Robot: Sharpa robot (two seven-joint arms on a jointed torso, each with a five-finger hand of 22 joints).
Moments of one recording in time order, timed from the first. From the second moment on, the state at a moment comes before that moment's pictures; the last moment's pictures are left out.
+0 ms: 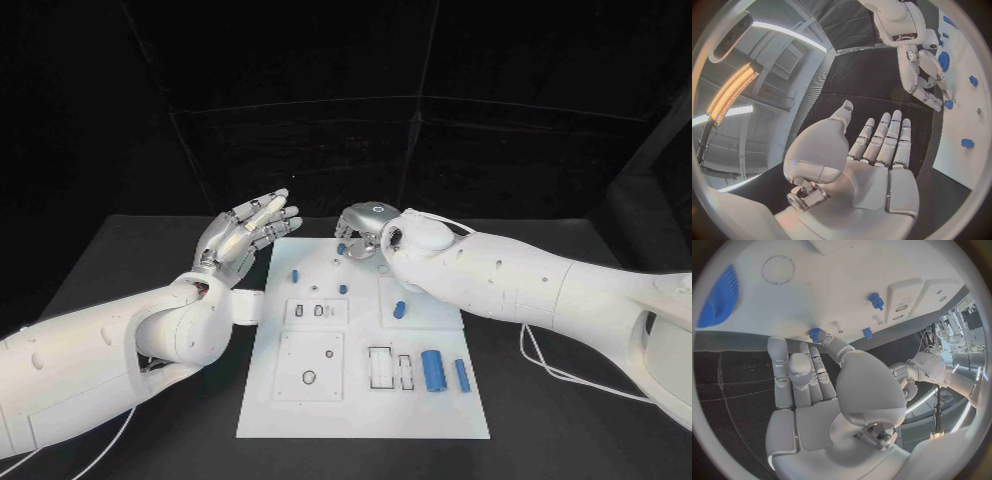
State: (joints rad) left arm 1.19 -0.81 -0.08 1.55 0.11 -0.33 0.67; left_hand 1.14 0.12 0.06 -0.02 0.05 0.61 0.17 0.09 0.05 0.72 0.26 0.15 0.06 0.69 0.23 0.24 0.09 0.12 0.47 0.29 0.15 0.09; right arm 1.24 -0.38 -0.02 1.02 -1.65 -0.27 -0.14; right_hand 1.26 -0.06 0.39 -0.19 0.12 0.89 0.19 0.06 0.06 0.99 0.13 0.06 0.06 1.45 0.03 1.13 0.88 0.16 1.07 0.13 1.15 0.67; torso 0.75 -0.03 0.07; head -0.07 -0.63
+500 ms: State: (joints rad) left arm 1.19 -0.83 -0.08 1.55 0.11 -0.32 0.67; left_hand 1.14 0.12 0.06 -0.02 0.05 0.61 0.17 0.09 0.05 0.72 0.26 0.15 0.06 0.69 0.23 0.24 0.09 0.12 0.47 0.29 0.15 0.09; right arm 1.24 -0.67 -0.01 1.29 -1.57 -0.35 -0.15; right_hand 1.22 -0.10 0.30 -0.10 0.17 0.95 0.17 0.08 0.07 1.21 0.09 0.21 0.11 1.47 0.01 1.23 1.01 0.16 1.17 0.12 1.22 0.79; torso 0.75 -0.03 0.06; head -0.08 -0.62
